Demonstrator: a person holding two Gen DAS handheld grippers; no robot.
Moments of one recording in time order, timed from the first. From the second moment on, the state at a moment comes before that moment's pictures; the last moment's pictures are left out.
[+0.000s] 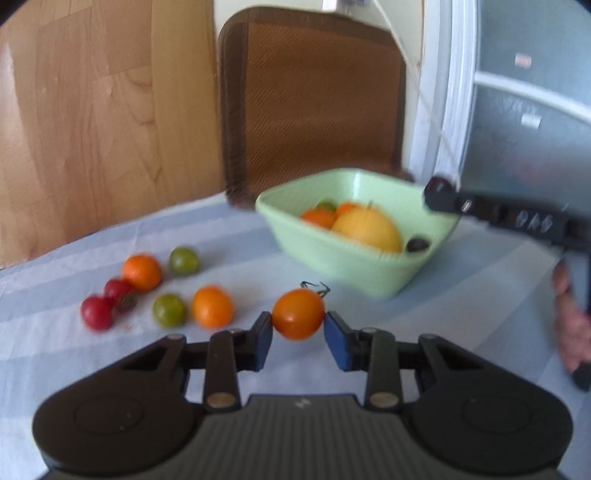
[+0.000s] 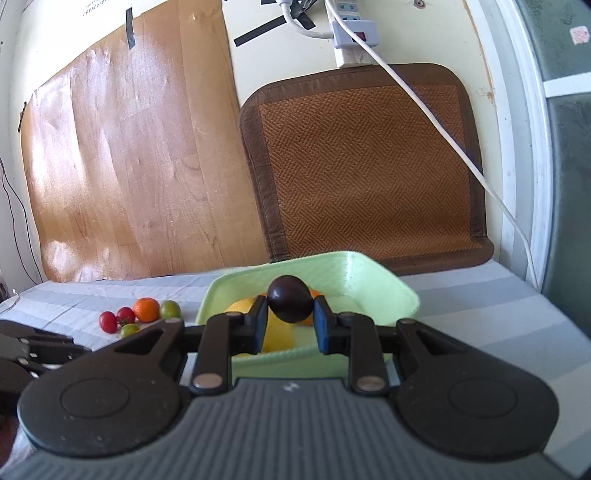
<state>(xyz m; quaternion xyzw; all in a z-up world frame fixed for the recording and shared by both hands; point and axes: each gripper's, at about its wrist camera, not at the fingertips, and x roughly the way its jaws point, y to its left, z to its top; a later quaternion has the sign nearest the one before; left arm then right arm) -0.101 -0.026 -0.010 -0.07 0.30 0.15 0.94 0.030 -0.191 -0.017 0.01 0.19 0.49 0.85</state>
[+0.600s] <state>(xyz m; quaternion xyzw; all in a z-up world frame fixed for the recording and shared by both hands) -0.024 0.022 0.008 -0.18 0.26 0.15 0.94 0.067 -0.195 -0.035 0.04 0.21 0.48 0.85</state>
